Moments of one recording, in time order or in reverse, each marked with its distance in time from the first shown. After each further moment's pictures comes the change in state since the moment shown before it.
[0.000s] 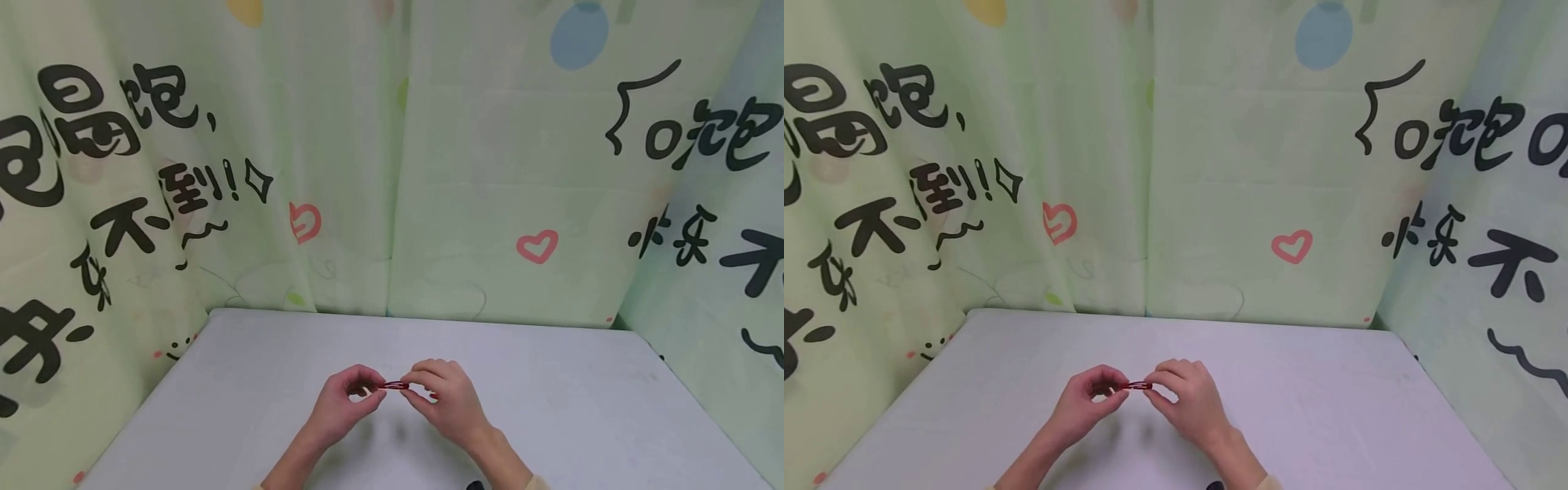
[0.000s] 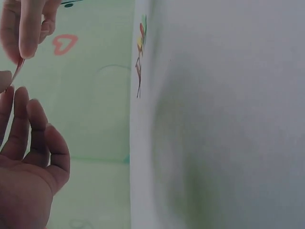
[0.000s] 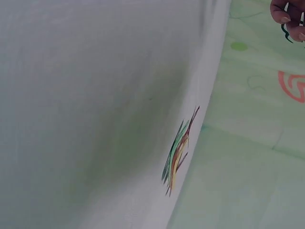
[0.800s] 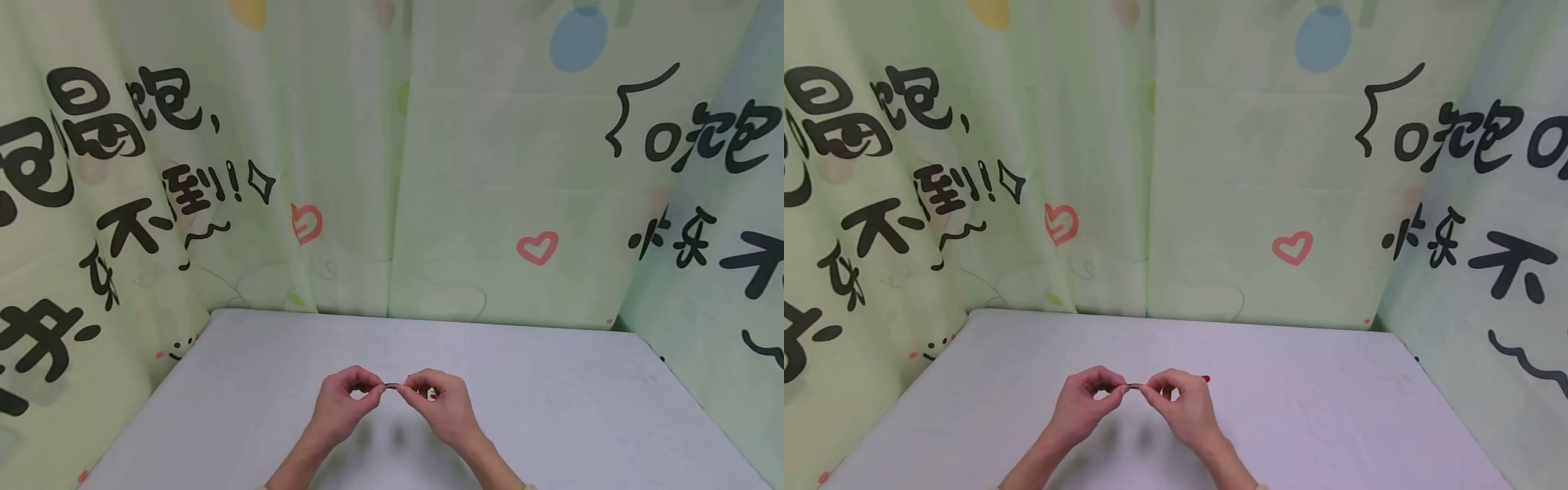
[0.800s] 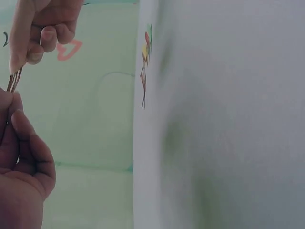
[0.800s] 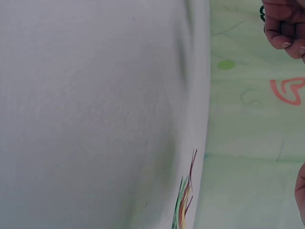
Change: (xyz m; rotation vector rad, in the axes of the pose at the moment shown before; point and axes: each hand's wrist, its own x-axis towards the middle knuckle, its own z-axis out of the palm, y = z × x) left_hand -0.003 0.006 0.005 0.021 0.108 0.045; right_hand -0.004 -0.022 0.010 0.349 0.009 0.528
